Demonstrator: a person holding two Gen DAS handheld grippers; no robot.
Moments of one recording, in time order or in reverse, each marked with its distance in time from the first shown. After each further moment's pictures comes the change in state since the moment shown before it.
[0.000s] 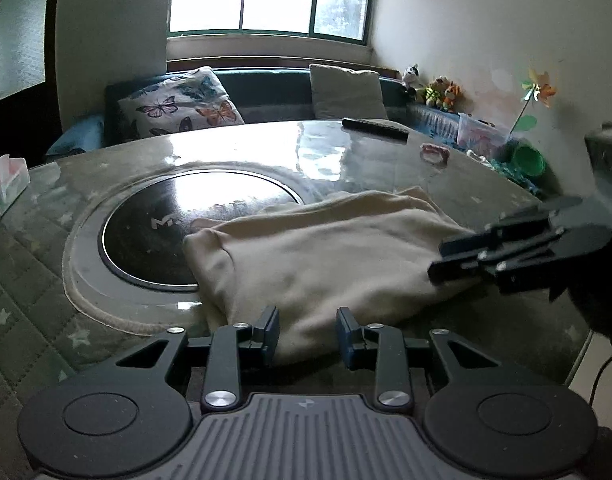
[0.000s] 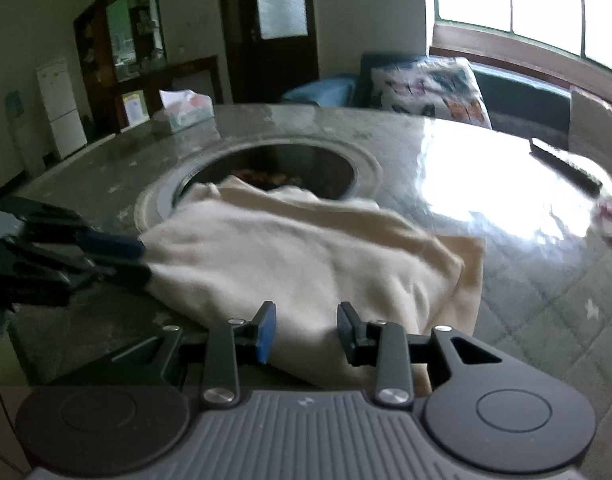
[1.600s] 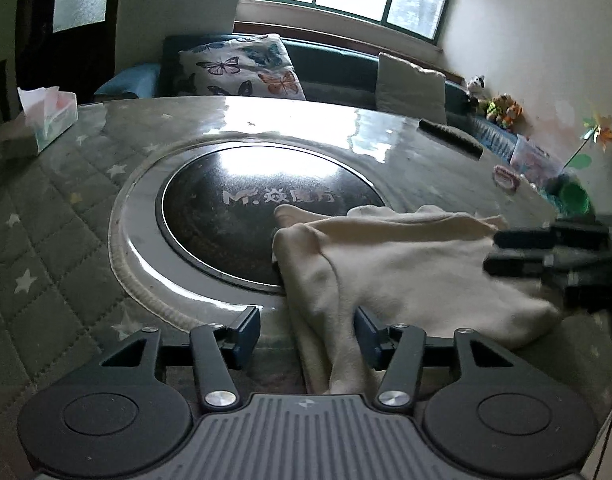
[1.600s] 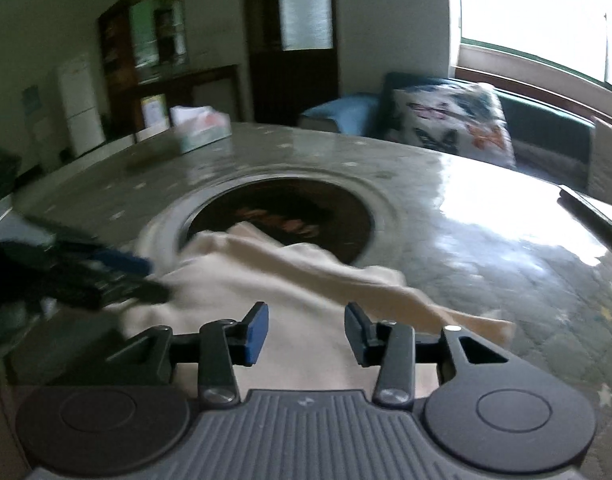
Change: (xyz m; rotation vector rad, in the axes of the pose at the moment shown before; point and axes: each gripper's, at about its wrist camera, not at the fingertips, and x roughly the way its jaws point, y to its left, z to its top) left arm 0.022 0.057 0.016 -0.206 0.054 0.084; right arm 0.024 0.017 0.050 -0.102 -0.046 0.047
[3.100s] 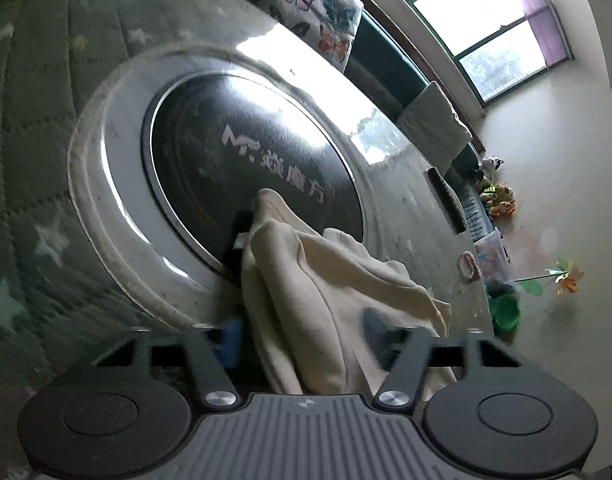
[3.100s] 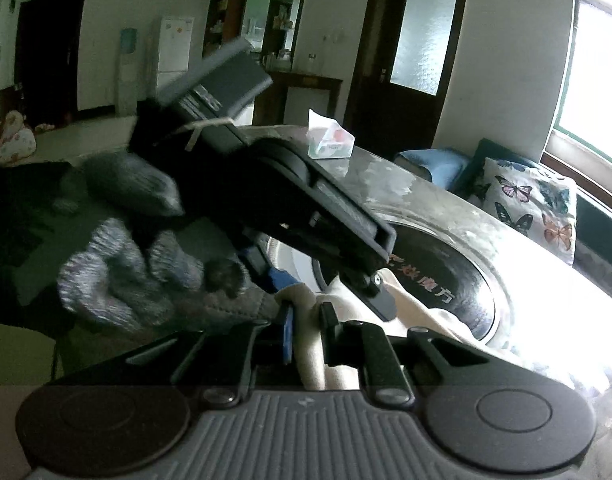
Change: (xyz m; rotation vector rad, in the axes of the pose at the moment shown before) left arm 0.033 0.032 0.022 -0.591 0.158 -0.229; right arm -0.009 0.119 -0.004 -0.321 -0.069 0.110
